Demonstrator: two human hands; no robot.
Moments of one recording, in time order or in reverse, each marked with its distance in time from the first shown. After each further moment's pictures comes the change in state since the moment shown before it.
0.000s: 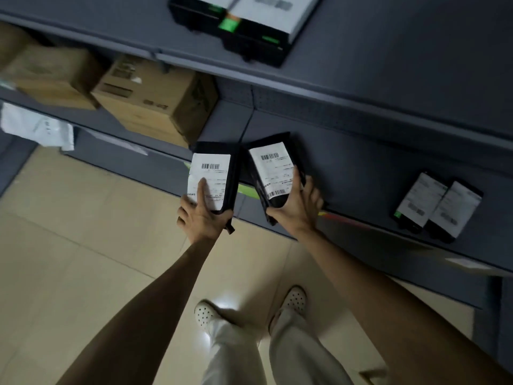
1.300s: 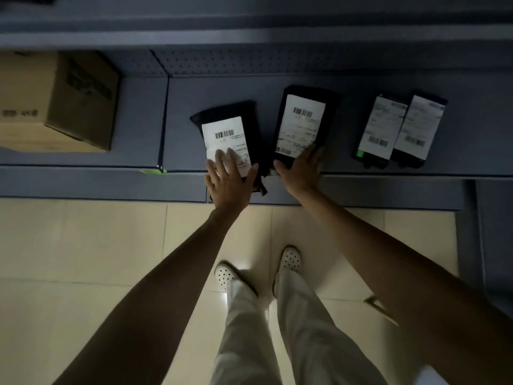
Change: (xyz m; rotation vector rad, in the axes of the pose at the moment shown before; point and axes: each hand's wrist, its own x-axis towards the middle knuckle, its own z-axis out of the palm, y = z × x) left_hand -0.021 0.130 0.137 0.220 -0.346 0.493; right_hand 0.053 0.127 0.001 0.298 -0.089 0.517
